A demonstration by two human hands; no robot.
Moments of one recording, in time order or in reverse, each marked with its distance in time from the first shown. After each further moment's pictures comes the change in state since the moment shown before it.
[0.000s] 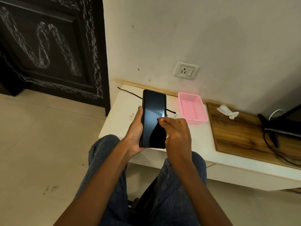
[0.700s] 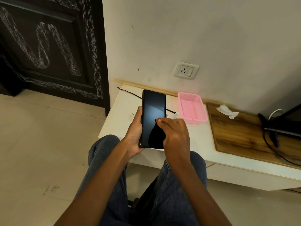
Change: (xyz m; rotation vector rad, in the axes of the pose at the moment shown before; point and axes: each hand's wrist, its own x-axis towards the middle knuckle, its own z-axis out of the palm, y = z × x) left_hand -0.001 0.001 -0.001 -0.018 -0.017 -0.010; right_hand 0.000 -0.005 -0.001 0.004 0.025 -0.002
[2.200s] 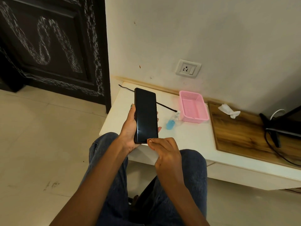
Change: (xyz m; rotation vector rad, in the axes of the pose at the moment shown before) left_hand -0.007 0.011 -0.006 -0.239 0.039 -0.026; right_hand -0.046 -0.019 0.008 0.122 -0.023 -0.044
